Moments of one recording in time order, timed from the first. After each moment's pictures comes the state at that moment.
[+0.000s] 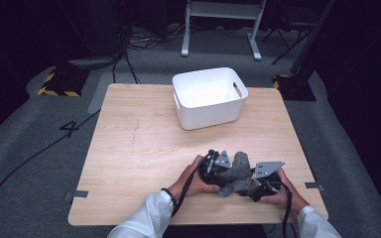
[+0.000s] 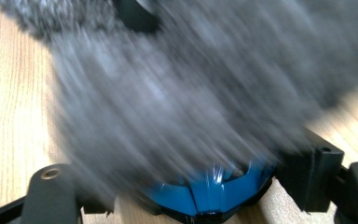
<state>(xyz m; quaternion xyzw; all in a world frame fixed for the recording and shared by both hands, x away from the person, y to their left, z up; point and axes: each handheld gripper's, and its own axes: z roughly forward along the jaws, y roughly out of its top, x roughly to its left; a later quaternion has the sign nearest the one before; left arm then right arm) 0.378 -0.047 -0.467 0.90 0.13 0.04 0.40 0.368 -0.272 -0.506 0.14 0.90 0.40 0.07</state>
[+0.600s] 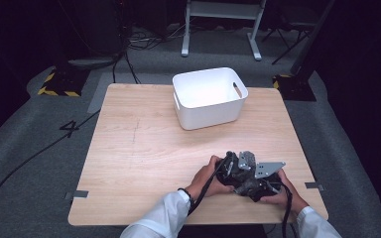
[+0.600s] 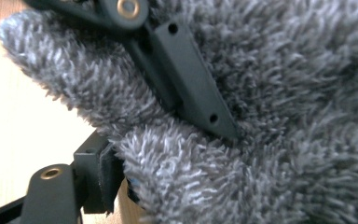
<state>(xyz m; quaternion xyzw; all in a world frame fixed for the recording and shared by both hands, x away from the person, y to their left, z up) 0.378 -0.087 -0.469 0.92 0.15 0.07 0.35 0.367 -0.273 -0.507 0.14 0.90 0.40 0.07</state>
